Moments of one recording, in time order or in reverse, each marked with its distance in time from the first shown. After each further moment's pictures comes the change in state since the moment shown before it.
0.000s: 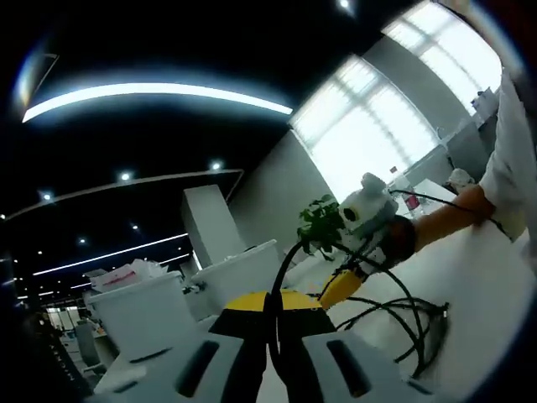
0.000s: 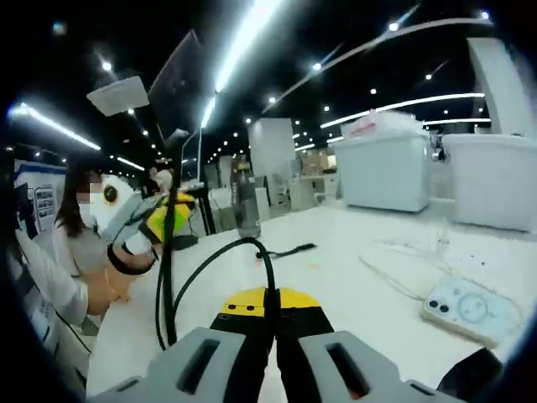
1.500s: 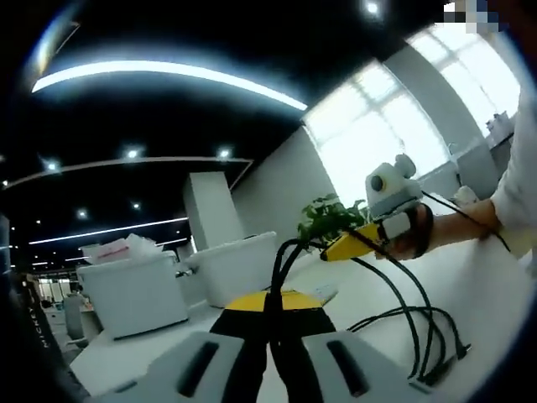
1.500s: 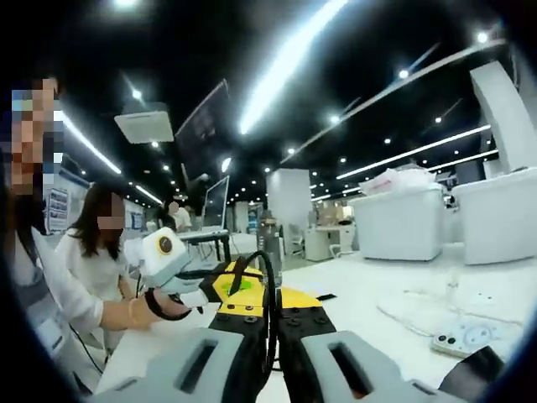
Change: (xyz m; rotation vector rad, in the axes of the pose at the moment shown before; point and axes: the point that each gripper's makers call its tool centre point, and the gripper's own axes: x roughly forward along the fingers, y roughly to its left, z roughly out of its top) left arm 0.009 -0.005 -0.019 -0.111 0.025 0.019; right arm -0.016 0.032 0.027 0.061 -0.219 0.118
